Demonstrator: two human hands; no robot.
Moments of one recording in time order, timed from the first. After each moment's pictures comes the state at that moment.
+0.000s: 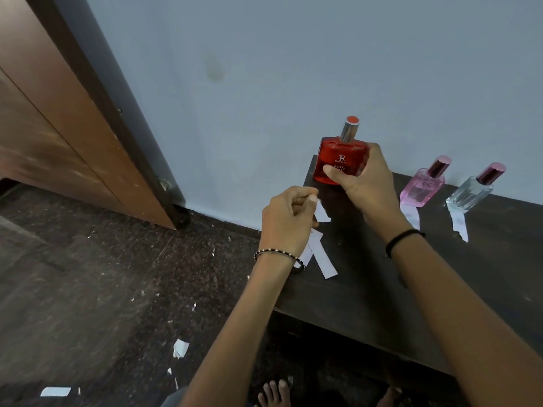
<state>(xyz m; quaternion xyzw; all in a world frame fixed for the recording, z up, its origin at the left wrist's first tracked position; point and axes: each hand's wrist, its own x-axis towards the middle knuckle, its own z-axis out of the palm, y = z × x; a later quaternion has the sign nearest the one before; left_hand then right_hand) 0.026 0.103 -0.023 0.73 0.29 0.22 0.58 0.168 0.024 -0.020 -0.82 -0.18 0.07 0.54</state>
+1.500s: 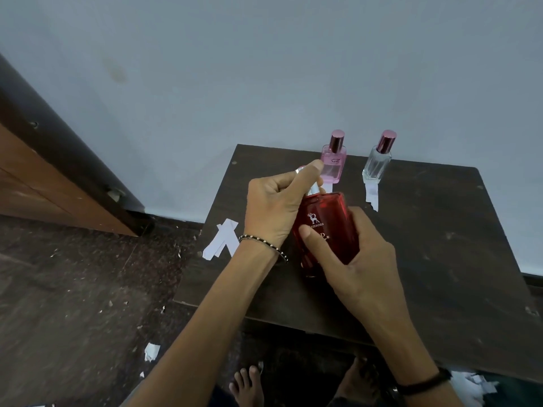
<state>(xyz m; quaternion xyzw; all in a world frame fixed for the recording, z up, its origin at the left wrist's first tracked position) 0.088 -0.003 -0.001 0.65 0.23 0.20 0.70 0.081 -0.147 -0.019 -0.79 -0.18 0.10 0.57</state>
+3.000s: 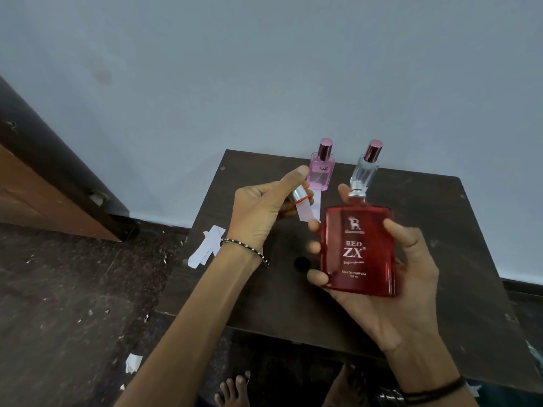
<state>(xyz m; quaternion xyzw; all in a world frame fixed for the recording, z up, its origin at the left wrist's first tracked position) 0.088 0.001 0.007 0.58 0.26 0.14 0.76 0.098 -0.176 -0.012 -0.21 -0.09 0.45 0.86</state>
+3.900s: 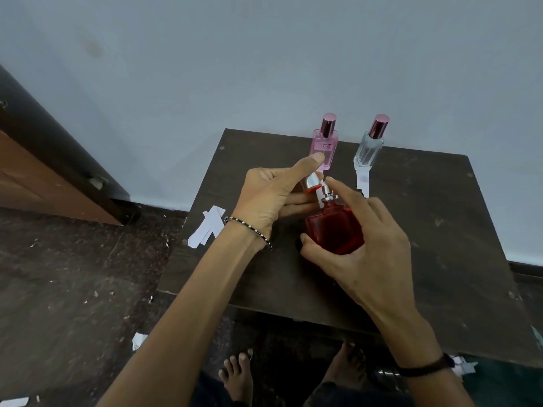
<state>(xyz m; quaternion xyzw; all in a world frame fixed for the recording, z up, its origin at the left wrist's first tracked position) 0.086 -0.004 0.008 0.56 0.25 0.04 0.79 0.094 -0.172 -0.030 -0.87 -0.28 -0.06 0.40</state>
